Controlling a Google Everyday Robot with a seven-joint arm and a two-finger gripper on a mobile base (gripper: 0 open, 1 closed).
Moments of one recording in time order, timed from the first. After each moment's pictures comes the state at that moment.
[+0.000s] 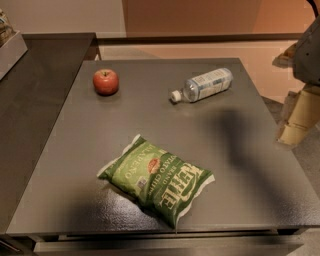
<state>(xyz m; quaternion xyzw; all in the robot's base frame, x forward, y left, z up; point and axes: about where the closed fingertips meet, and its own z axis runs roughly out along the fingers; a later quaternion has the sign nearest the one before) 0.438 -0.217 0.976 -0.60 0.78 -0.03 0.16</state>
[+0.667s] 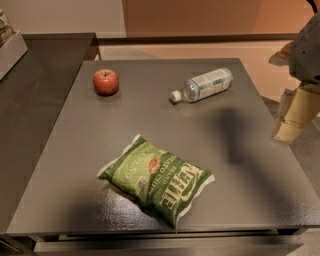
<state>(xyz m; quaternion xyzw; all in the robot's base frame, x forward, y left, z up) 0.446 -0.212 0.976 -0.61 0.78 -0.03 0.17</state>
